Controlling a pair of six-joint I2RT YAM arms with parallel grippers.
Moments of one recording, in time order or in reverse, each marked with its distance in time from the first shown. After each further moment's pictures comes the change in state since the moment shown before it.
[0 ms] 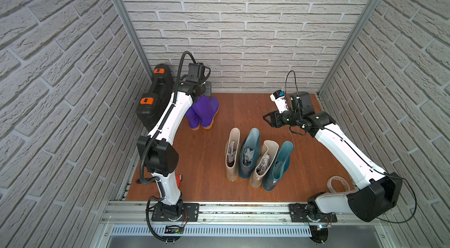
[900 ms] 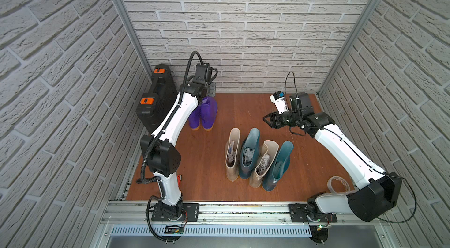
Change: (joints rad) left arm -0.074 0.011 -0.001 0.032 -0.131 0.037; right arm 0.000 0.000 -0.015 0.000 -0.003 0.014
